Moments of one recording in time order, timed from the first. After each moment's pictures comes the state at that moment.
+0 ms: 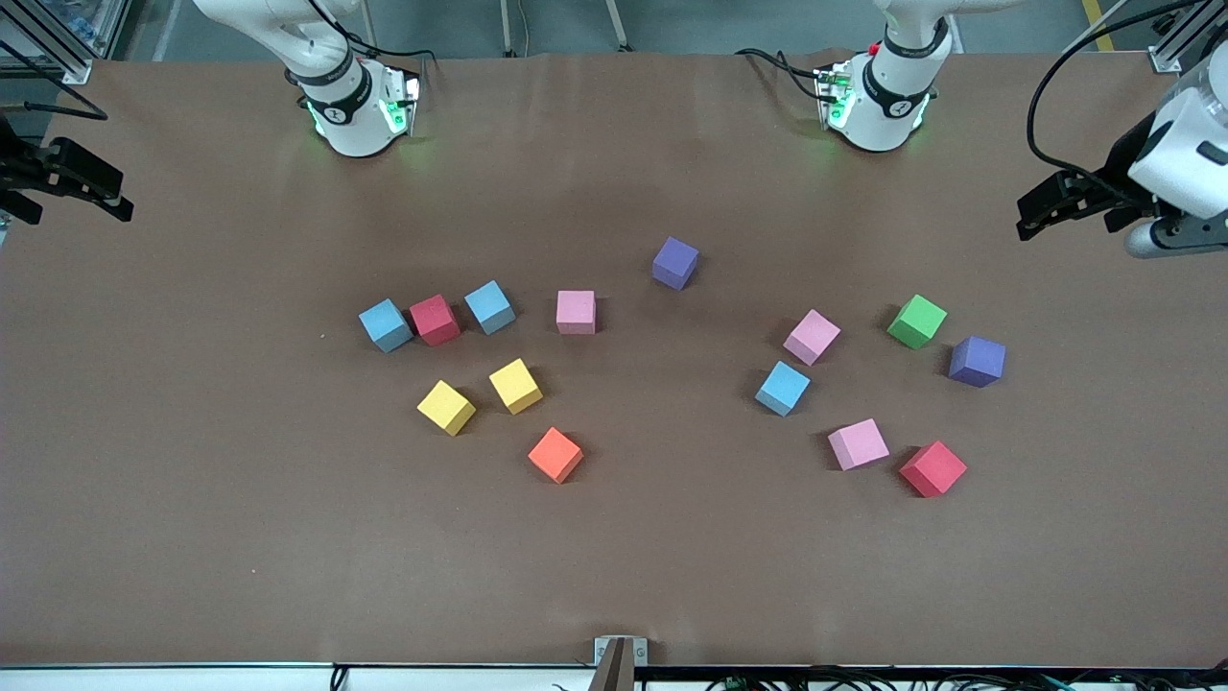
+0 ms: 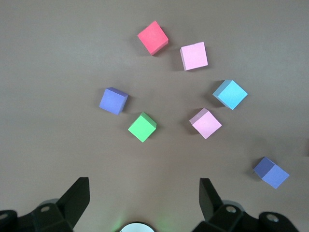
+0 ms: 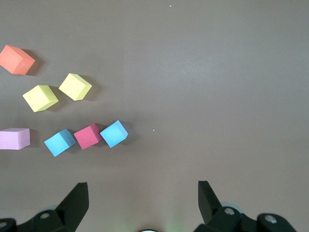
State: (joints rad) left arm 0.04 -0.02 -0.16 -1.57 0.02 1.48 -0.18; right arm 0.05 -0.06 -0.07 -1.52 -0.01 1.44 -0.04
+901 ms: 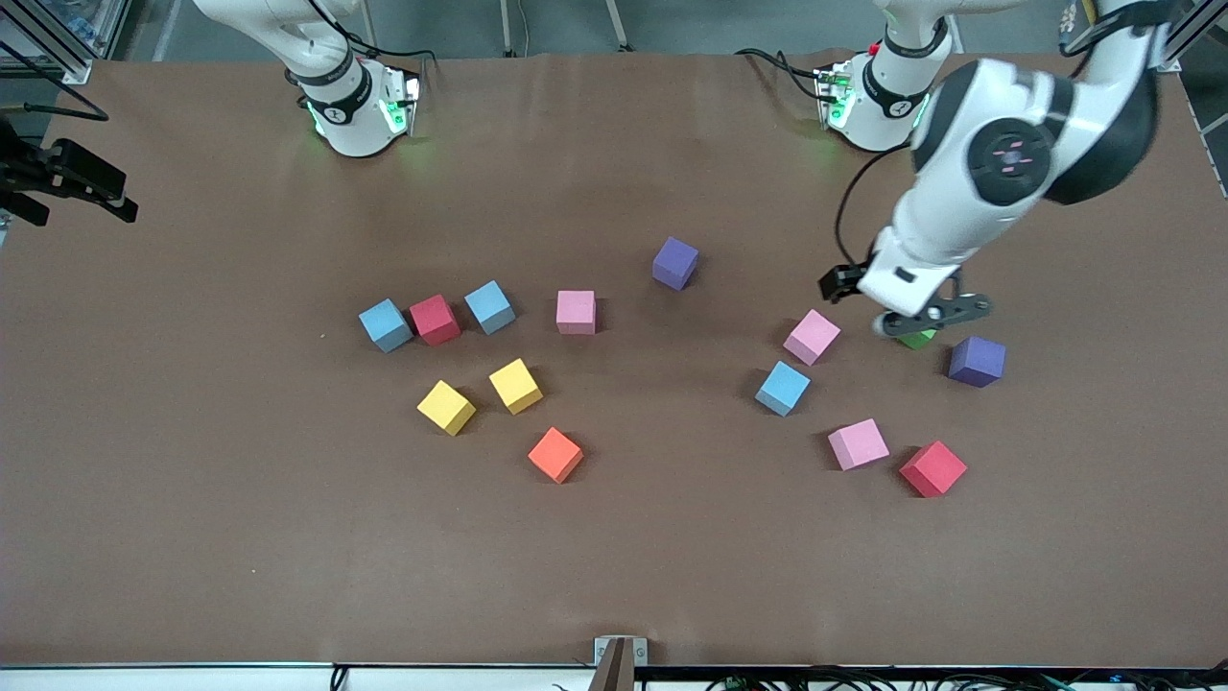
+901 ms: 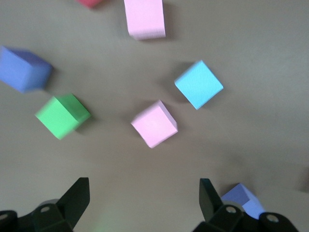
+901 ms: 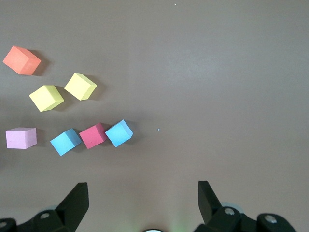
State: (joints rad) left arm 0.02 0.07 -0.44 -2.01 0.01 1.95 -0.68; right arm 0.05 -0.06 -0.08 -1.52 0.02 1.43 -0.04
